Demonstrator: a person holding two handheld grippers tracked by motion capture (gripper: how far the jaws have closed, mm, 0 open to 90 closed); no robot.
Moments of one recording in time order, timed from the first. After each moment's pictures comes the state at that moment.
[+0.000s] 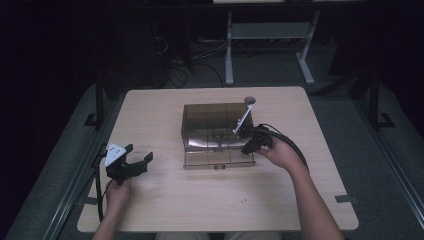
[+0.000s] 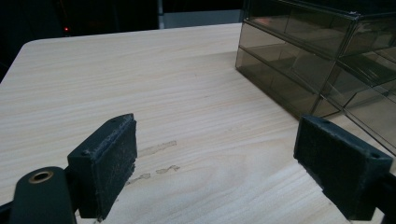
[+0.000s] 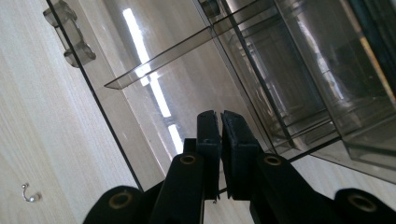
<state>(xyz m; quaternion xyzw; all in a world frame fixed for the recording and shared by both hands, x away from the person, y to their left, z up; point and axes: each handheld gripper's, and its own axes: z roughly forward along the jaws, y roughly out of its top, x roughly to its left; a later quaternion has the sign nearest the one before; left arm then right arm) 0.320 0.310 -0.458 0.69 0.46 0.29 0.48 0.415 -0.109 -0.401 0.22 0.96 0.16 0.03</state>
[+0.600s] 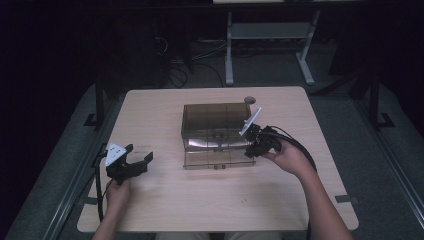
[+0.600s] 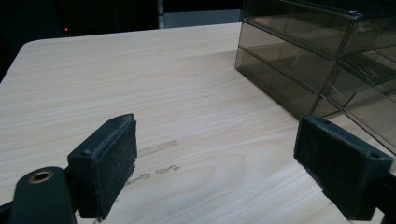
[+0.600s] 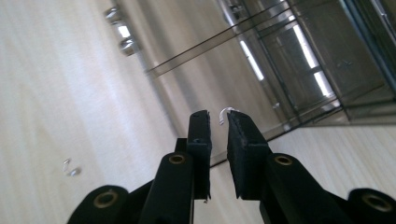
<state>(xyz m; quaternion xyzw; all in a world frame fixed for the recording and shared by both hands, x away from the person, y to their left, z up) 0.320 0.310 -0.458 0.69 0.46 0.29 0.48 0.385 -0.126 -0.377 0.21 0.96 0.19 0.04</state>
